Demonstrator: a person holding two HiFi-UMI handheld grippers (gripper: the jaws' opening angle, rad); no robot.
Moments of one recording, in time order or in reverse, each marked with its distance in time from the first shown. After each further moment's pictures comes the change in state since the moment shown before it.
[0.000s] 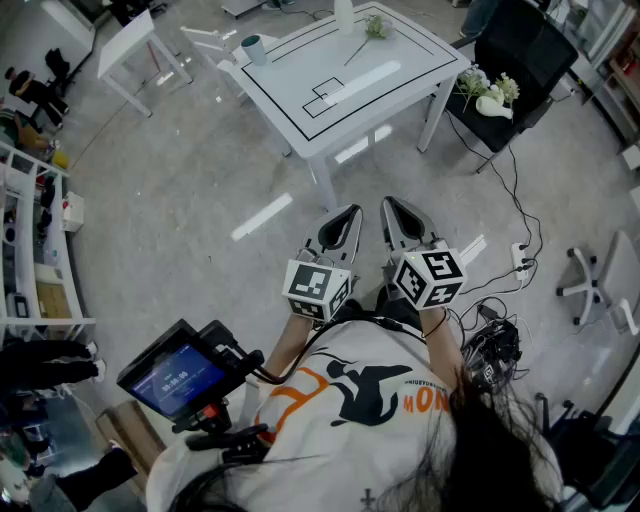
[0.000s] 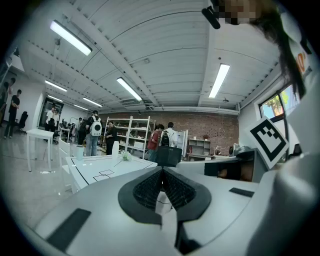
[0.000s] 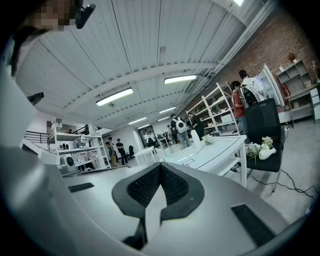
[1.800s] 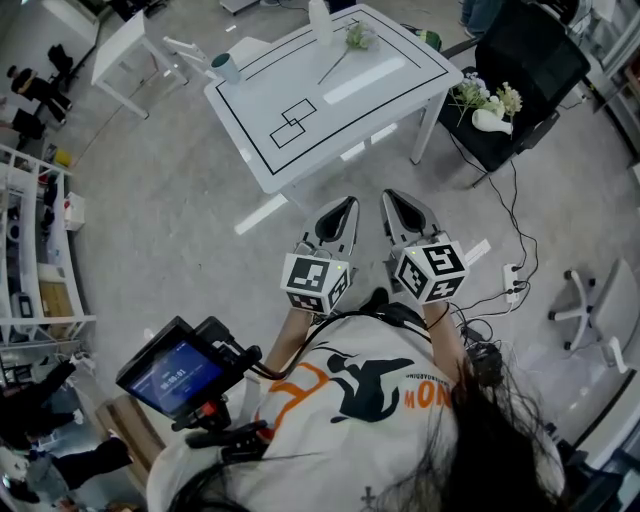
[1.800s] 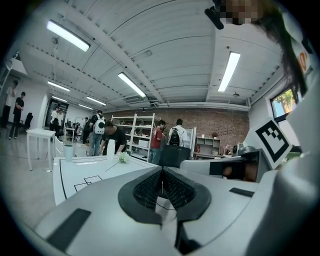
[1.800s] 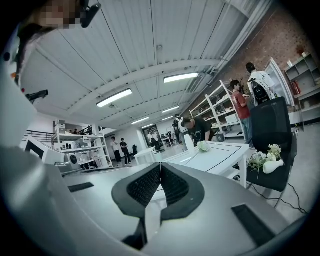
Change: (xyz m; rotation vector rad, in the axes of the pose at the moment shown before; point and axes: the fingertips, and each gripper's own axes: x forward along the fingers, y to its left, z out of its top) left arm 0.184 -0.003 0.012 -0.012 0.033 0.078; right arm 0.063 -0.163 0.062 -0.013 0.018 0.067
